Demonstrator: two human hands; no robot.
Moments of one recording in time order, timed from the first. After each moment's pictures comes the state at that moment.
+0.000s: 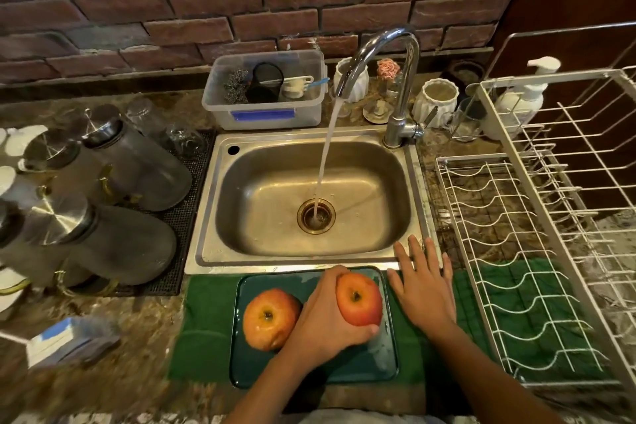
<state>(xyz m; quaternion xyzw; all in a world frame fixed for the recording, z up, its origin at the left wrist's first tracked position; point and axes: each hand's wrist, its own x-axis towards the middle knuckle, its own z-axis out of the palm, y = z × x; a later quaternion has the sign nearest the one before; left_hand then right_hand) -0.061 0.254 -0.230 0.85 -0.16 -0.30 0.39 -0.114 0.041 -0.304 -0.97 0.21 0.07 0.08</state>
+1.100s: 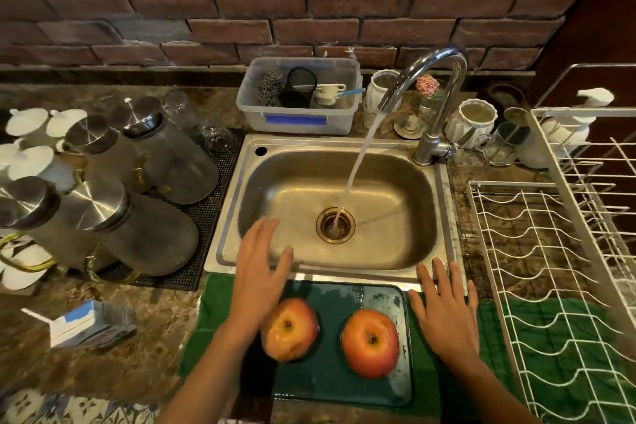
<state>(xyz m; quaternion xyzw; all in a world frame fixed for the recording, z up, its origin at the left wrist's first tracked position) 0.031 0.338 -0.217 0.91 -0.10 -0.02 0.40 -0.114 0.038 -0.311 -0.97 0.22 0.10 0.07</state>
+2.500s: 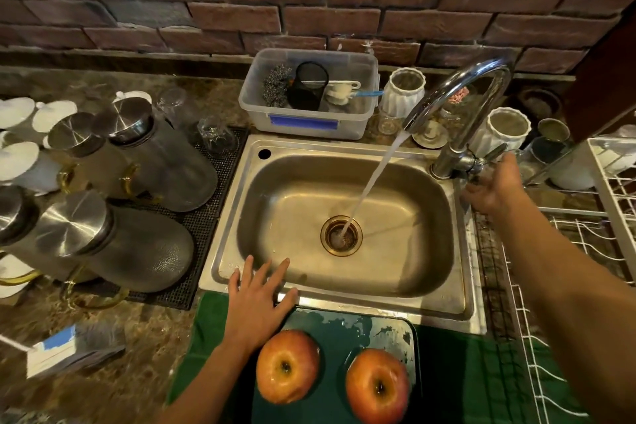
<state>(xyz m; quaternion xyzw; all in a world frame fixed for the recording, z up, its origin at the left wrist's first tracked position) 0.054 0.366 -0.301 0.97 -0.15 -0.14 0.12 0.136 -0.089 -0.204 -0.41 0.47 -0.07 0.78</state>
